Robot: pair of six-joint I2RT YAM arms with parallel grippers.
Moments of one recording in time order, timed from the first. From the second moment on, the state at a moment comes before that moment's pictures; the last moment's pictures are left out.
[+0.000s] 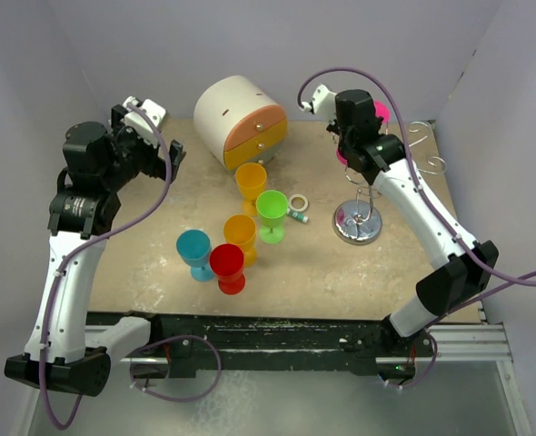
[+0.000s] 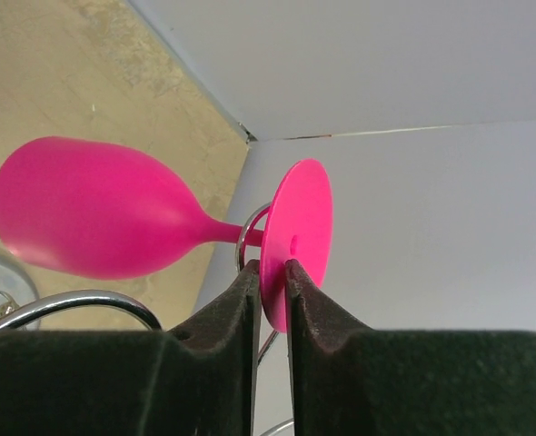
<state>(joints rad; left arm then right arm) -0.12 1.07 1.42 -0.55 0.29 0.33 0.47 1.58 1.69 -0.55 0.66 -0.89</state>
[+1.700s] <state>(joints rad) -0.12 1.17 1.26 -0.85 0.43 0.49 0.51 1.41 1.71 -0.75 0.48 -0.71</state>
